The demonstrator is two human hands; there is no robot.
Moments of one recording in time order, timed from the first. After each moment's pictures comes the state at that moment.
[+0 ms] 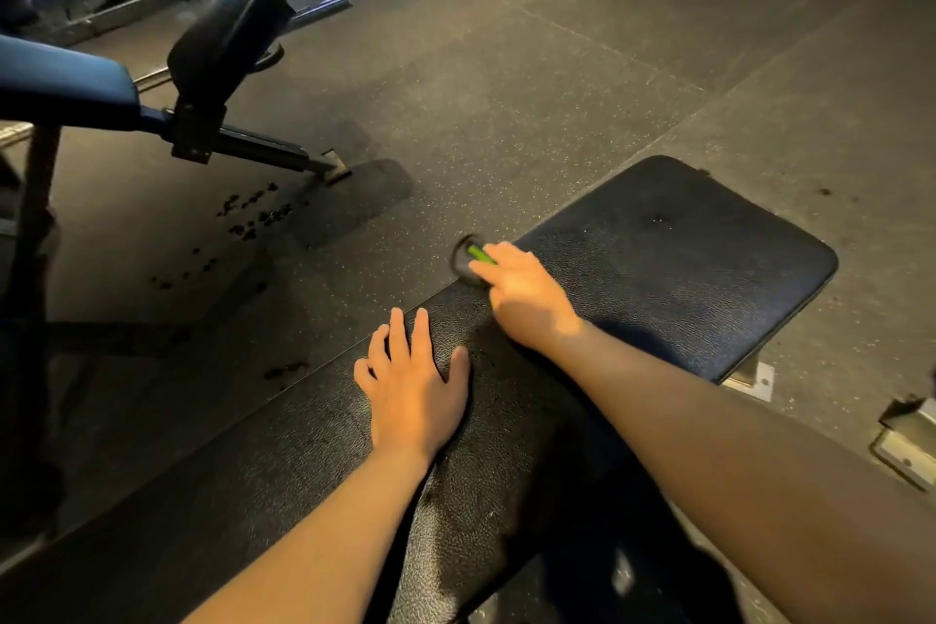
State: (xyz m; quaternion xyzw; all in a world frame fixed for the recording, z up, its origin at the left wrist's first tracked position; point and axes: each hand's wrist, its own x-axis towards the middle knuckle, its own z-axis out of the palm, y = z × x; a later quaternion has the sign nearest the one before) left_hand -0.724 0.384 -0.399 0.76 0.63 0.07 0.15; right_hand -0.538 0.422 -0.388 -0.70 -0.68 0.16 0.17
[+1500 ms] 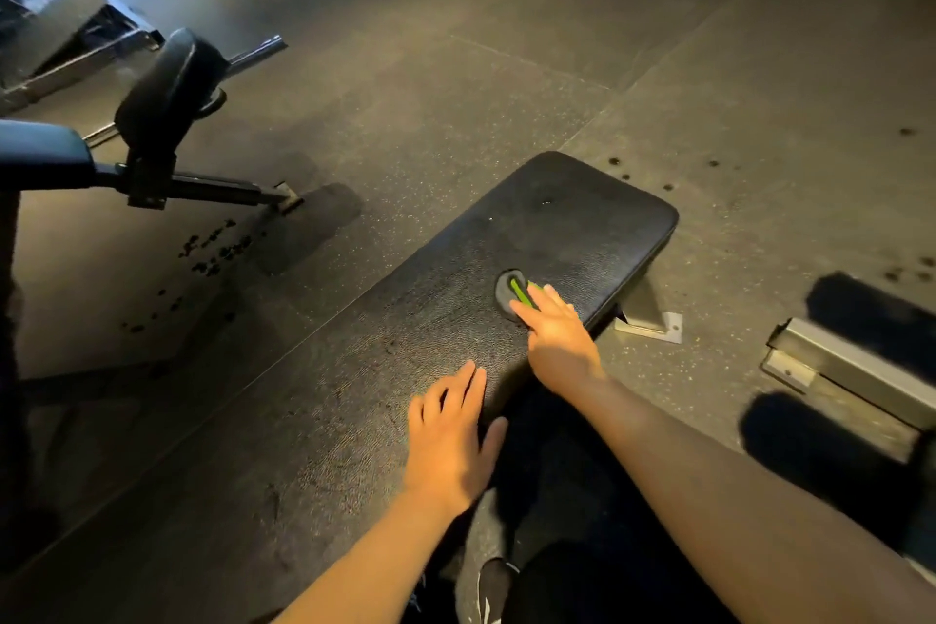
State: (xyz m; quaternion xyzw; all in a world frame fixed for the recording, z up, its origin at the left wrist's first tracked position) left_hand -0.700 0.239 -0.392 0.90 0.42 0.02 0.12; right_hand -0.493 0.242 -0.393 -0.80 -0.52 0.18 0.25
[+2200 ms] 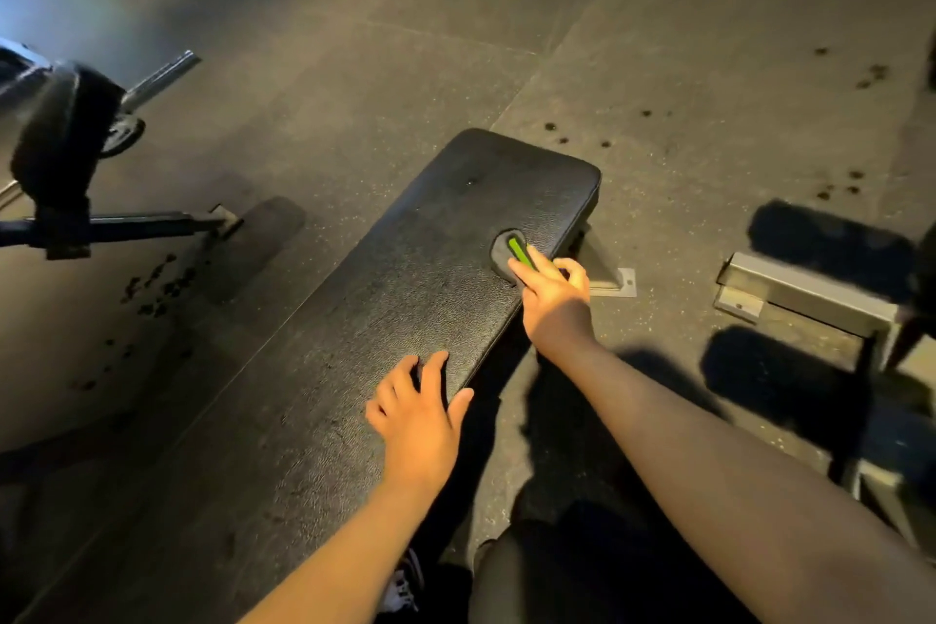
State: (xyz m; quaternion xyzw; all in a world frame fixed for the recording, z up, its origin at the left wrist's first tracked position) left_hand -0.663 0.235 -0.406 0.87 0.48 0.04 0.11; right_hand -0.444 0.206 -0.419 -0.85 -0.37 0.06 0.38
